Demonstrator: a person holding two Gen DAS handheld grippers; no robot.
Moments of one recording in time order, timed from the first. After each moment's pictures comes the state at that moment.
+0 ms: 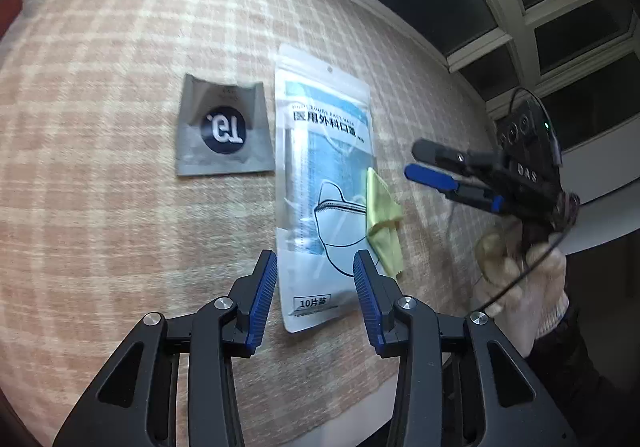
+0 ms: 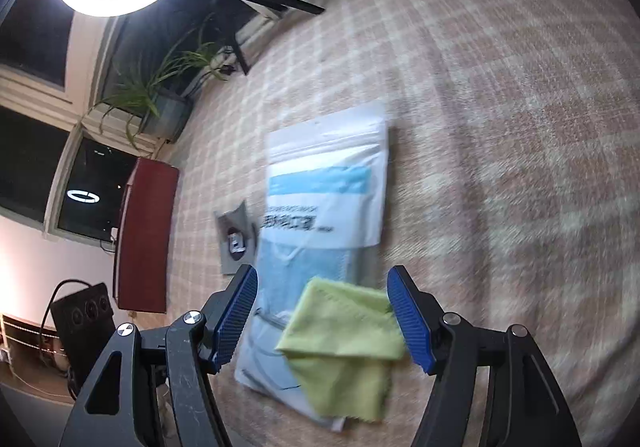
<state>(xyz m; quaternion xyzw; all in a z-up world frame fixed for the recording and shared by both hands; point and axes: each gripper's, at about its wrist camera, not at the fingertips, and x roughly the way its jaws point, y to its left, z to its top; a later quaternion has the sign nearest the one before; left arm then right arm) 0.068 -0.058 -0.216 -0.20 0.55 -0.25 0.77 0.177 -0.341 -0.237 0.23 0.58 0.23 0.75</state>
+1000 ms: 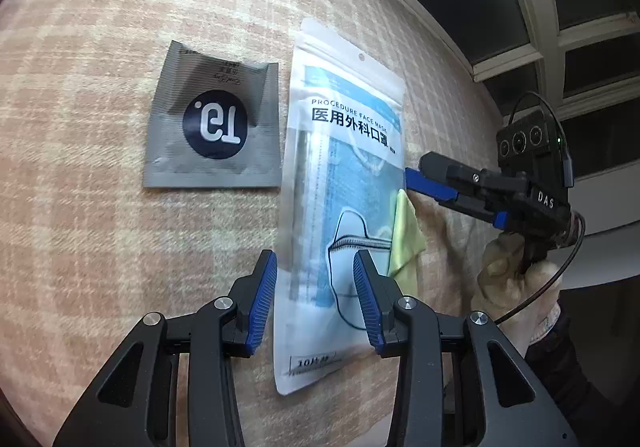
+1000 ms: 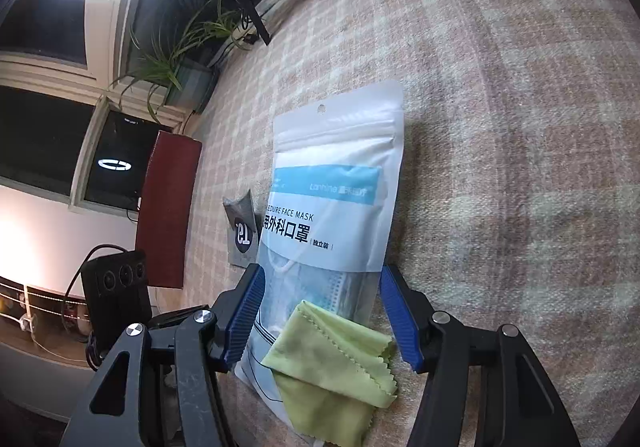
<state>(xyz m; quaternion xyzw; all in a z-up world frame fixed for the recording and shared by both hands) 0.105 -0.086 -0.253 -0.24 0.58 -0.22 0.75 0.206 -0.335 -0.267 0.23 0.60 0.32 0.70</state>
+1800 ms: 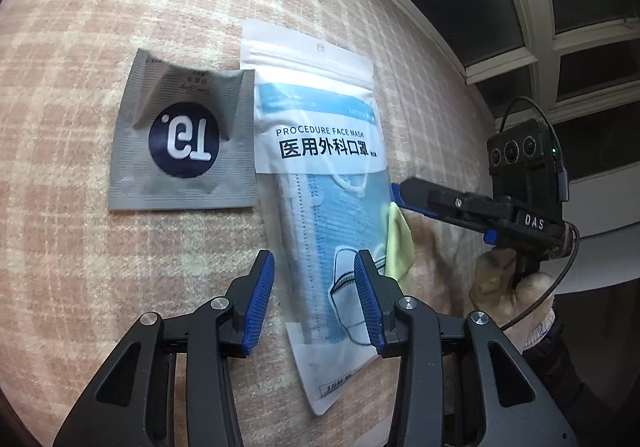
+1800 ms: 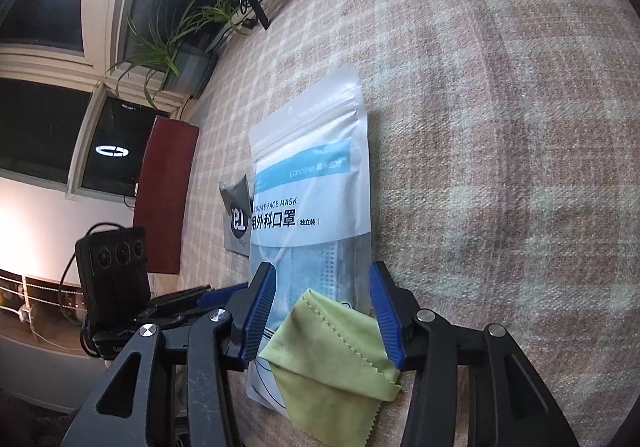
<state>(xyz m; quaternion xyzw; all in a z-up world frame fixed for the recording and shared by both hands) 0.119 -0.092 -0.255 -0.25 0.58 -0.23 0.74 0.207 -0.335 -0.270 0.21 0.62 0.32 0.68</state>
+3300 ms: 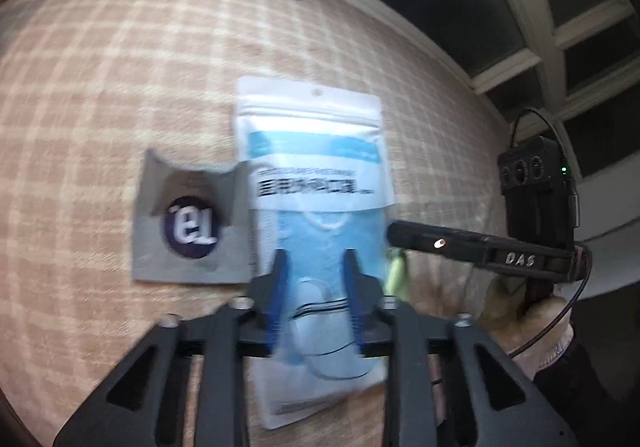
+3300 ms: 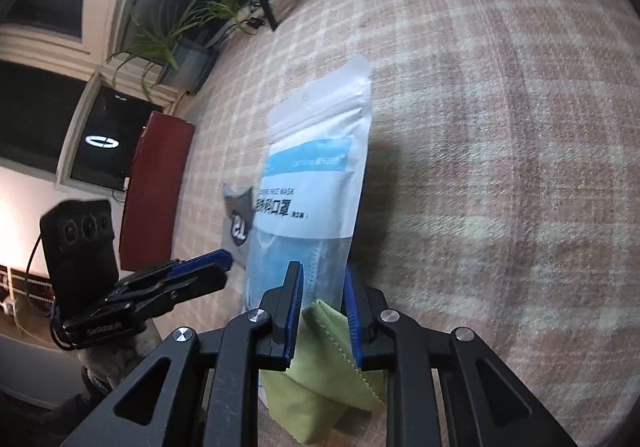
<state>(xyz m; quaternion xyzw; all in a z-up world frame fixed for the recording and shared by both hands) 0.149 -0.104 -0.226 -0.20 0.55 -0.21 0.78 0.210 -0.323 -0.256 0.18 0.62 0.31 0.70</state>
